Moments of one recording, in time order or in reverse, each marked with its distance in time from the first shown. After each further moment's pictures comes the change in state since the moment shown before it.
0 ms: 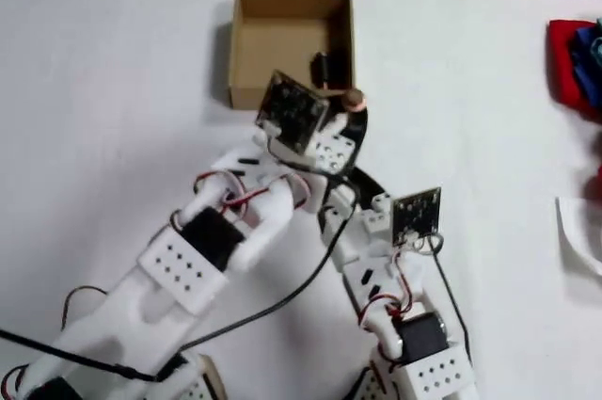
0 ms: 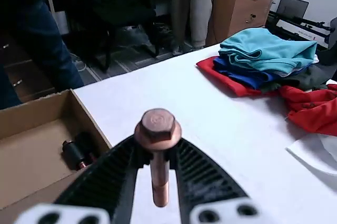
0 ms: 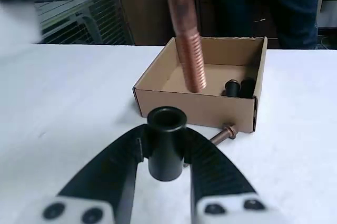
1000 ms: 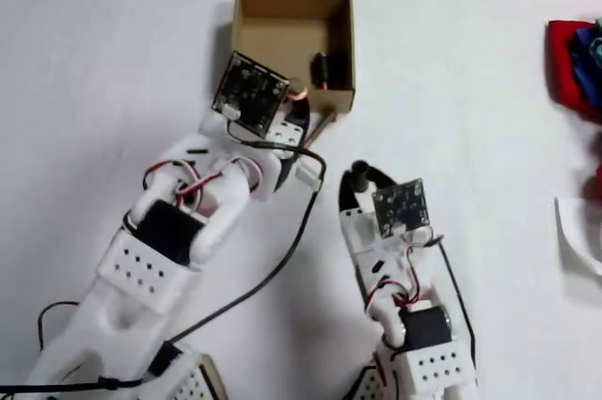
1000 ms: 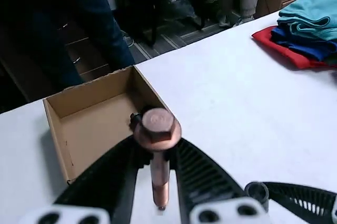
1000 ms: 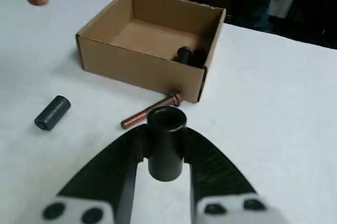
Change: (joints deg) left arm -9.7 -5.5 -2.3 11.4 -9.1; right arm 6.2 4.6 0.0 2.8 14.9
